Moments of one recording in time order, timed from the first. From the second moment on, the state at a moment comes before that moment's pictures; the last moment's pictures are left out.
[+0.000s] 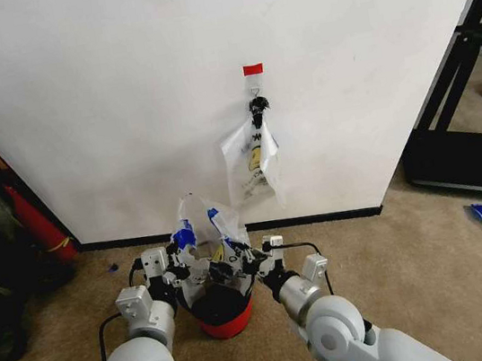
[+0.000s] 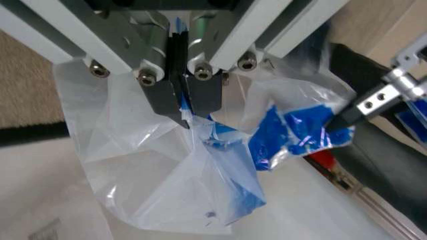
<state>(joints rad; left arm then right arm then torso) 1.36 -0.91 -0.19 -2.24 -0.69 0.24 -0.63 -1.03 1.10 -0.26 1.94 1.00 -0.04 0.33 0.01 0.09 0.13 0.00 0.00</state>
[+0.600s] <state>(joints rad) 1.38 -0.92 -0.17 -2.13 -0.67 0.21 -0.62 -1.03 1.17 -0.30 1.85 0.96 -0.03 0.35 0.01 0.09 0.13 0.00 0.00</state>
